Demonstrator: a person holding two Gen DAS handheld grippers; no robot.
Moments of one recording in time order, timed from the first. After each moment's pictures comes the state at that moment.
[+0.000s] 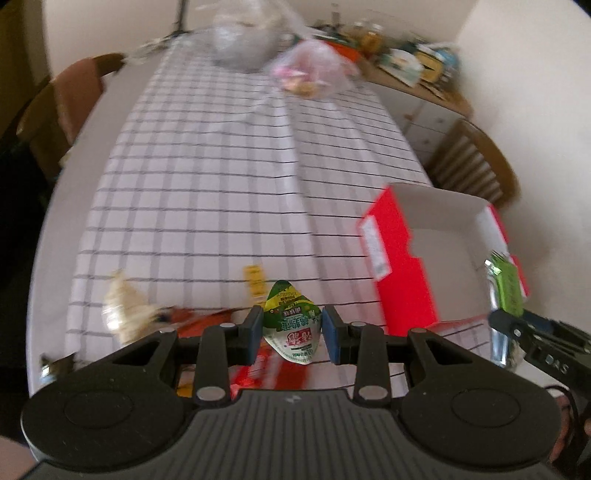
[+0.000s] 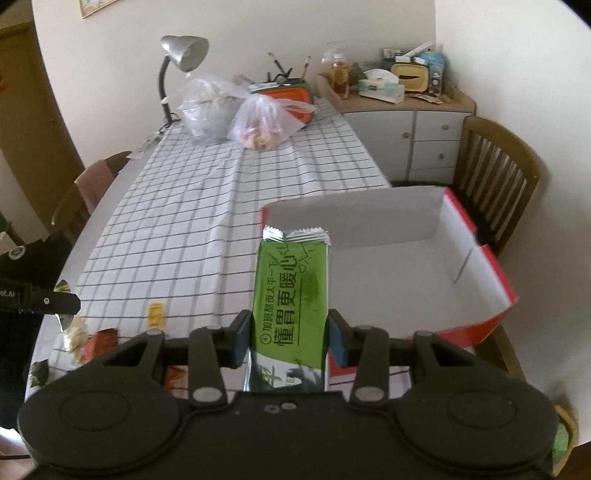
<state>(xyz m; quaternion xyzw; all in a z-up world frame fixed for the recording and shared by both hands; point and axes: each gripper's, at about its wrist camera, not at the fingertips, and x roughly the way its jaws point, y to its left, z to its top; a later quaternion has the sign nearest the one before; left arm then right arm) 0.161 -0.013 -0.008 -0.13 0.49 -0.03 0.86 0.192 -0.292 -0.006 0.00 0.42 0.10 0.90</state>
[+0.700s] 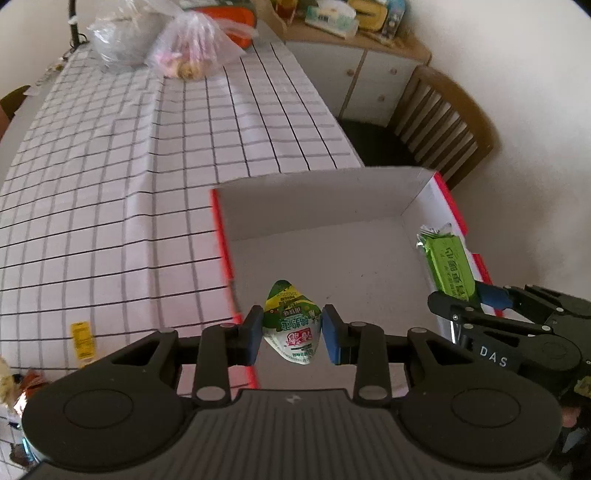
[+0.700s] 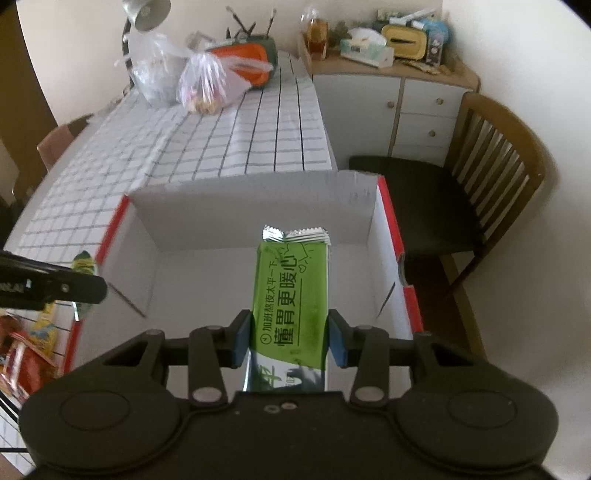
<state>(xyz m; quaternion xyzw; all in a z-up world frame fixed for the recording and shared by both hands) 0.289 -0.218 -0.040 -0.06 0.53 -0.06 0.84 0.310 -0.401 -0.062 -0.05 0.48 0.12 0.87</state>
